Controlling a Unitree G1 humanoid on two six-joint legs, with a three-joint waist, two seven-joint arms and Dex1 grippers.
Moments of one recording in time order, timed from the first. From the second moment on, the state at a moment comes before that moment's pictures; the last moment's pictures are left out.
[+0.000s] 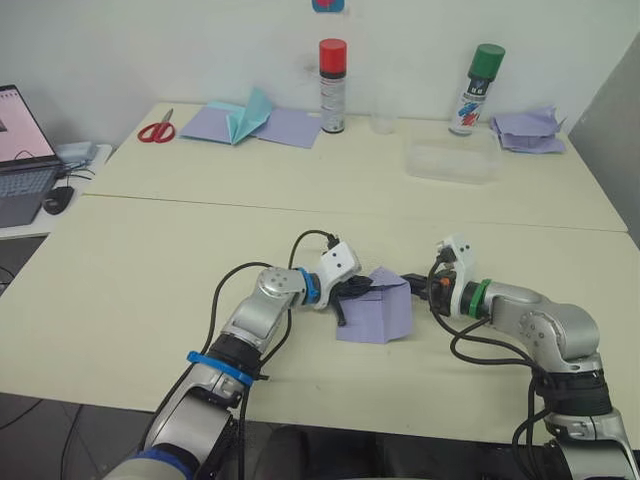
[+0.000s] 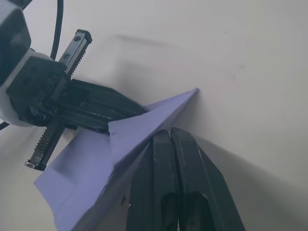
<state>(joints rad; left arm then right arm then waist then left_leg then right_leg) -0.60 0.26 -0.33 0.36 -0.06 0.24 -0.91 -0.36 -0.43 -0.05 -0.18 0.53 1.04 0.61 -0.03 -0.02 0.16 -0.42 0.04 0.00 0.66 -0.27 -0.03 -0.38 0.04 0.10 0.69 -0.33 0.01</state>
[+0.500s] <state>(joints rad) -0.61 0.27 -0.31 0.30 -0.06 0.30 -0.88 -0.34 -0.42 -0.05 -0.20 0.53 1.03 0.58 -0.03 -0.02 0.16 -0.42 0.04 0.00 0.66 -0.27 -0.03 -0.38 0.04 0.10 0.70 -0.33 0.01</state>
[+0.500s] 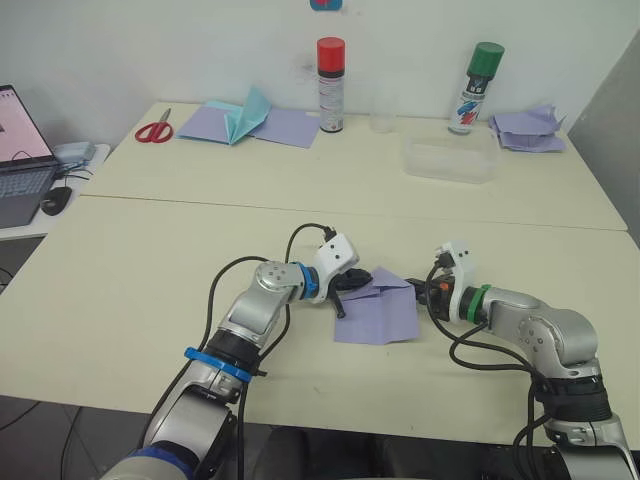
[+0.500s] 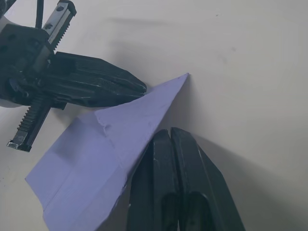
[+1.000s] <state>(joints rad) -0.59 0.27 -0.36 0.26 -0.04 0.27 -0.93 -0.34 -0.42 -0.04 -0.20 0.53 1.03 0.58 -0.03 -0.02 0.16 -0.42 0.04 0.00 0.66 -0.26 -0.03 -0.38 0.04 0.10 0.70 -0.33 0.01</state>
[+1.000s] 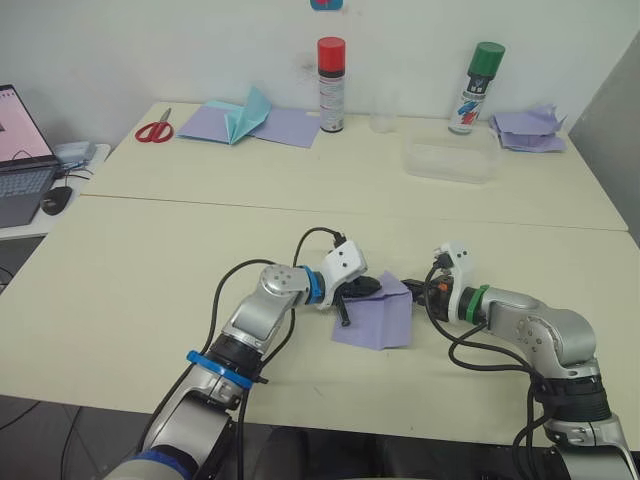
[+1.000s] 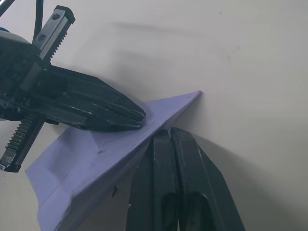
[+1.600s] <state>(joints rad) -0.61 0.27 -0.39 0.32 0.02 0.17 -0.93 -0.31 -0.47 -0.06 -0.34 0.61 1.12 0.59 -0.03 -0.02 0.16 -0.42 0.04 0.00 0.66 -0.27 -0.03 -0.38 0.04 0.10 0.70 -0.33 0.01</state>
